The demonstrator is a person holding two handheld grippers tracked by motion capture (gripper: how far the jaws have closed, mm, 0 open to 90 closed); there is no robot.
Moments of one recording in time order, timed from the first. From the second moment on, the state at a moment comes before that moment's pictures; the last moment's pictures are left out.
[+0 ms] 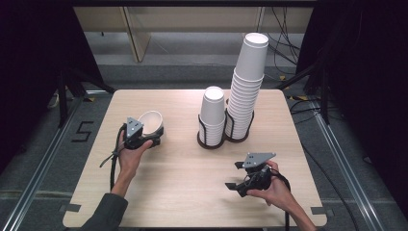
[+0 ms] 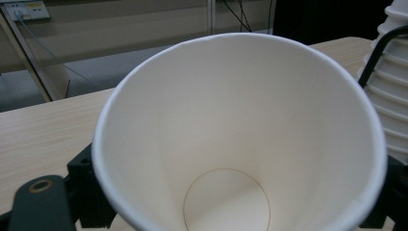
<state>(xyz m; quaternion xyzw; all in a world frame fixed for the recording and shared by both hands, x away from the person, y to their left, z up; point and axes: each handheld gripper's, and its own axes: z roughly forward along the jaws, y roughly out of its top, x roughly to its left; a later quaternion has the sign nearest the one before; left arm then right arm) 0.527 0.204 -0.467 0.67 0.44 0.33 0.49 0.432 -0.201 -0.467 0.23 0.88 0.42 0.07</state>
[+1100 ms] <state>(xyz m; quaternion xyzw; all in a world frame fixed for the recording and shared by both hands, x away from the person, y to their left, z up) 0.580 0.199 -0.489 0.68 0.47 0.34 0.45 0.434 -0.199 -0.471 0.23 0.88 0.41 0.06</state>
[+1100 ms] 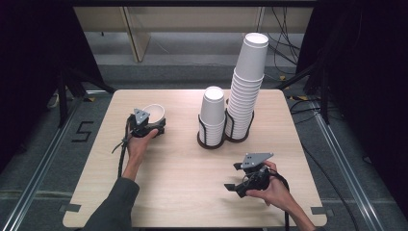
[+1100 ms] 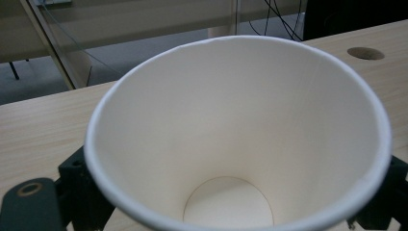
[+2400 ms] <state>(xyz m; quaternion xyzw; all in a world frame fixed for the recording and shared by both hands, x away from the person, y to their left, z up) 0.442 0.191 -0.466 0.70 0.45 0.25 0.50 0.440 -0.228 -0.450 0.31 0.83 0.45 0.11</state>
